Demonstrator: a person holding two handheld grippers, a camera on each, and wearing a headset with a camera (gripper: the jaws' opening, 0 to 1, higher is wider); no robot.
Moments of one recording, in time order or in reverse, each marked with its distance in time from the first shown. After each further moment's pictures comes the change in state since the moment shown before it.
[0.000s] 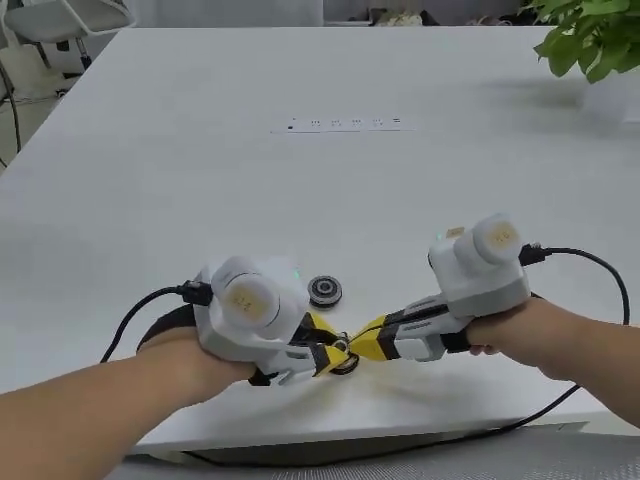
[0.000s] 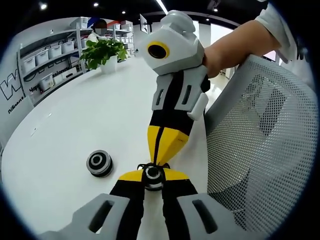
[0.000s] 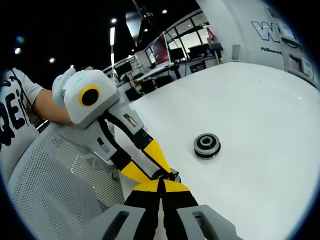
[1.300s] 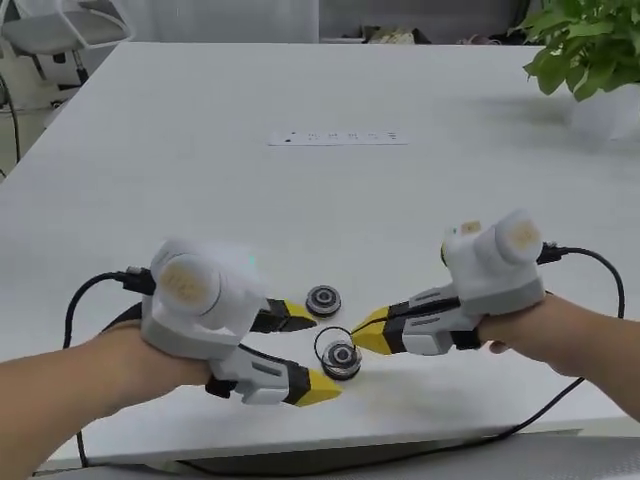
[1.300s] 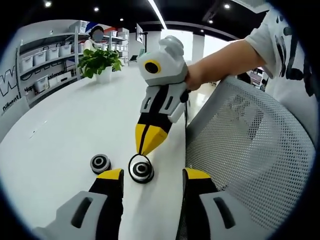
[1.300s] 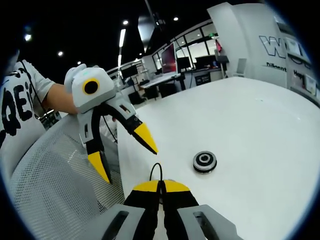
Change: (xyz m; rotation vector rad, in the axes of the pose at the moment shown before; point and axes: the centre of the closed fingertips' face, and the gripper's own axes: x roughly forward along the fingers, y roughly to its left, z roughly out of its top) left arm -0.059 -0.013 0.017 -0.034 -0.087 -0.084; right arm -0.016 0.006 0.023 -0.098 -0.062 -0.013
